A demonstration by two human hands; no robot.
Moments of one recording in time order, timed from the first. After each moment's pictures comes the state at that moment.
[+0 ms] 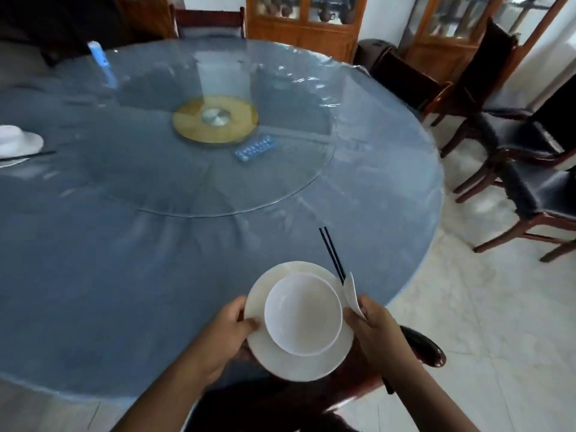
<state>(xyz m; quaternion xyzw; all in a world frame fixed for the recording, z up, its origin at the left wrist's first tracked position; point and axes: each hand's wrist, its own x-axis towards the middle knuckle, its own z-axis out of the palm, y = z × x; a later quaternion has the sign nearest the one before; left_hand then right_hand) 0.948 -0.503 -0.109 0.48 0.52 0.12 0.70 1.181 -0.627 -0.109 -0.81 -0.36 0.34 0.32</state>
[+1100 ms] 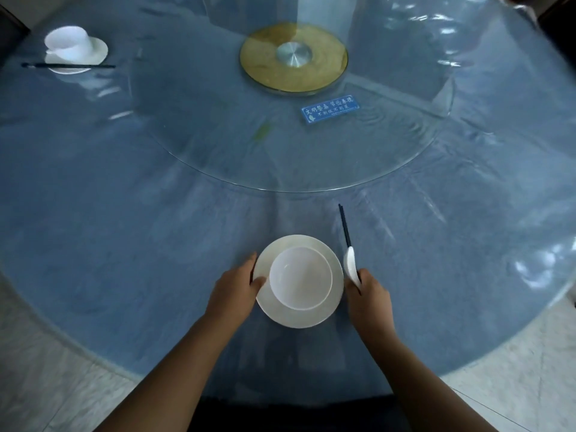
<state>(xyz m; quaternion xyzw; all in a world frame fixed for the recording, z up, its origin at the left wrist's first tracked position) 0.989 -0.407 -0.222 0.63 0.69 0.04 0.34 1.233 -0.462 -0.242 -0.82 -0.42 0.33 0.22</state>
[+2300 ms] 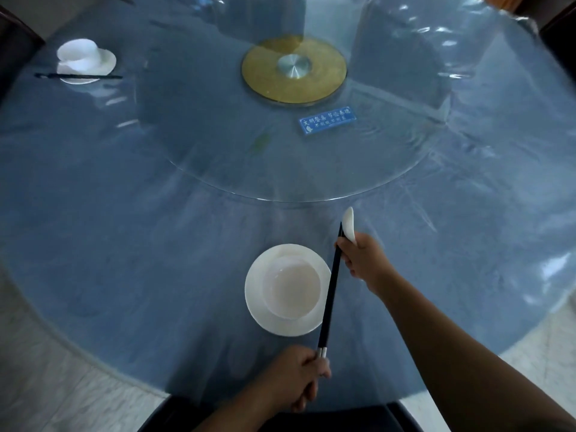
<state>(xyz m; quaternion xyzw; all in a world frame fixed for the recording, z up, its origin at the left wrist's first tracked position) 1.073 -0.508 -0.202 0.42 0.55 0.02 0.72 1.273 -0.359 -0.222 -0.71 -0.36 0.54 0.29</state>
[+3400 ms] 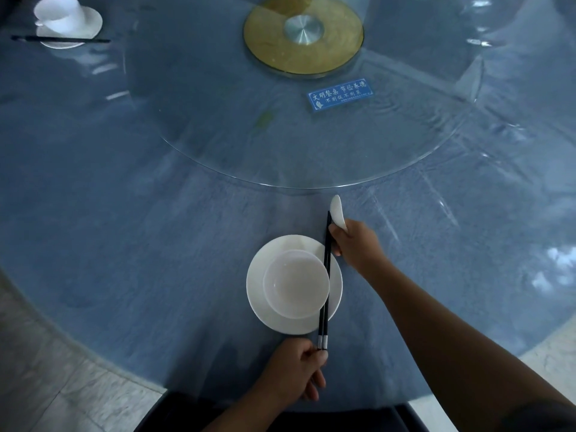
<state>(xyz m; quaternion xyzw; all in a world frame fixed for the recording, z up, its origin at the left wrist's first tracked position) 1.076 -0.509 -0.236 0.37 0.59 0.06 0.72 1.253 -0.337 -0.243 -0.73 -0.52 0.41 0.18</state>
